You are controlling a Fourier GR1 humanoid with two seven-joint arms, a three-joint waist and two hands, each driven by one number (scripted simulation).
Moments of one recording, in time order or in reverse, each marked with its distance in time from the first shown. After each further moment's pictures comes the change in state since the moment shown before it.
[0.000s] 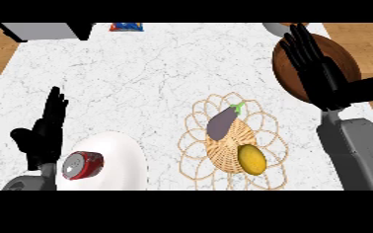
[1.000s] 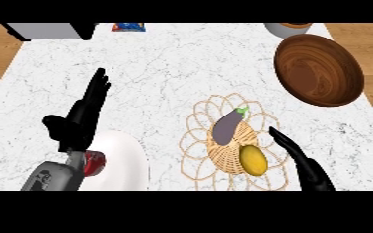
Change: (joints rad) left arm -0.098 -0.059 -0.160 -0.185 -0.053 -0.061 0.162; right arm 0.679 0.029 0.302 -0.478 0.479 -0.335 -0.357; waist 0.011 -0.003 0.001
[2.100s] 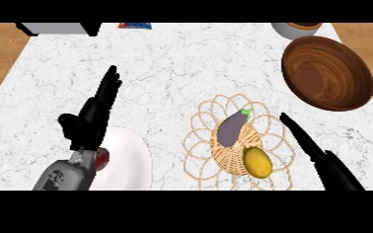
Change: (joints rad) left arm -0.018 -0.072 -0.011 -0.043 -0.086 -0.006 0.065; right arm -0.084 -0.186 -0.014 -0.287 0.197 0.182 0.879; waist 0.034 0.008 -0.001
